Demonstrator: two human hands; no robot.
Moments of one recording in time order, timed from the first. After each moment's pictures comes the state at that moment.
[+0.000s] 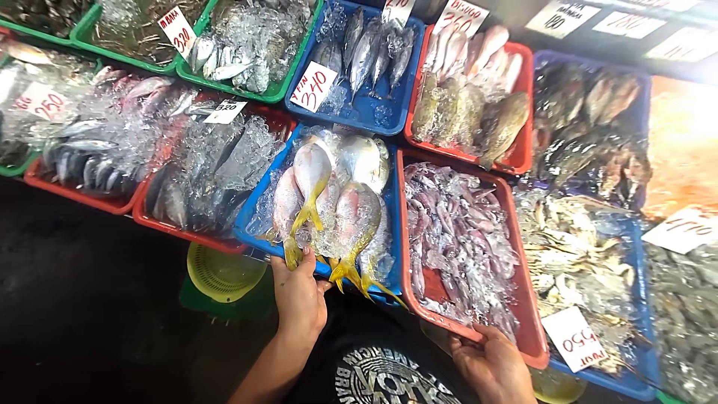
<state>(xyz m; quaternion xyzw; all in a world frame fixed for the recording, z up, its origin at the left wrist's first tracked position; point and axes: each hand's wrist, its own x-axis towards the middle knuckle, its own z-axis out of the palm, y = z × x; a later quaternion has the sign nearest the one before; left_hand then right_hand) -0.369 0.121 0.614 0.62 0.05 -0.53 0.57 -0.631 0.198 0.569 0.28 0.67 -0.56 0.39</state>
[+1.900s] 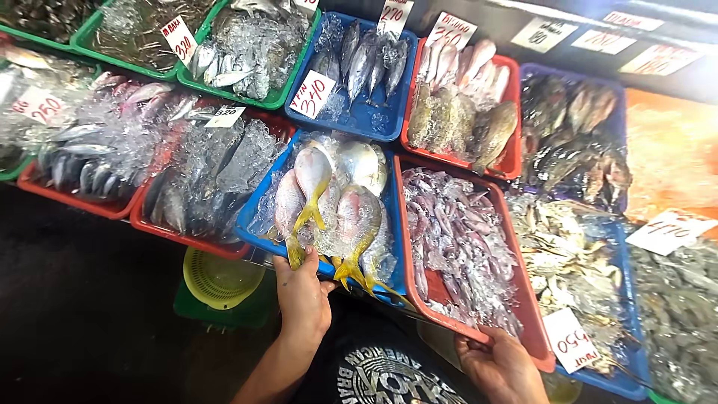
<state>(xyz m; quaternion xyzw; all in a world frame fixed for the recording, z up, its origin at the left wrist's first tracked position) -0.367 0.116 0.628 0.62 0.06 -0.54 0.57 -0.632 0.194 0.586 0.27 0.68 -0.56 0.39</state>
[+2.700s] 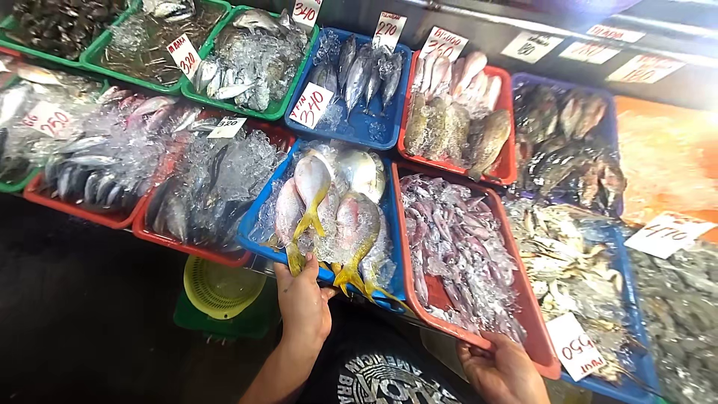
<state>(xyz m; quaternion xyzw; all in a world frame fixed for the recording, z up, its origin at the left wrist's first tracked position) -0.366 0.116 0.626 0.62 0.05 -0.54 0.57 -0.630 0.194 0.587 0.27 0.68 -0.56 0.39</state>
